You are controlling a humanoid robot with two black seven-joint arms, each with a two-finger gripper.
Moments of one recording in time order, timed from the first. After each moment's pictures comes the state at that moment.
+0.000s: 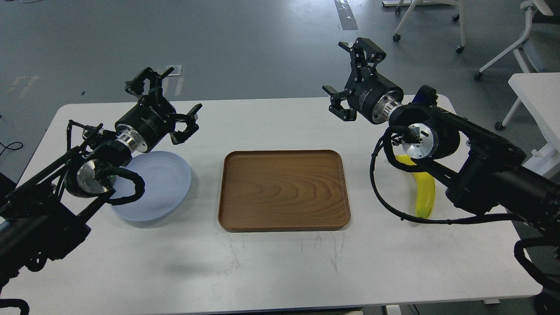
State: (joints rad) left arm -0.63 0.41 -0.80 -1.07 -0.03 -0.17 -0.12; right arm 0.91 -0.35 0.51 1.12 0.01 -0.11 0.12
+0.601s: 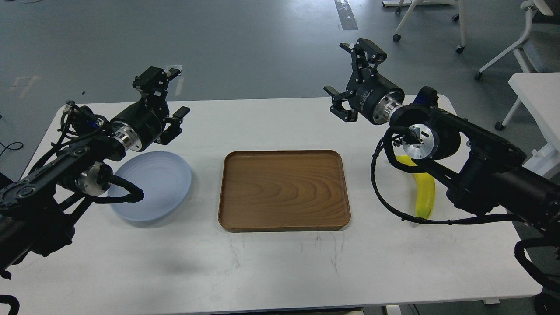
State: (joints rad) left arm -0.65 0.45 -0.77 -1.08 0.70 -0.01 -0.12; right arm 0.90 -0.35 0.51 1.11 0.01 -0.11 0.12
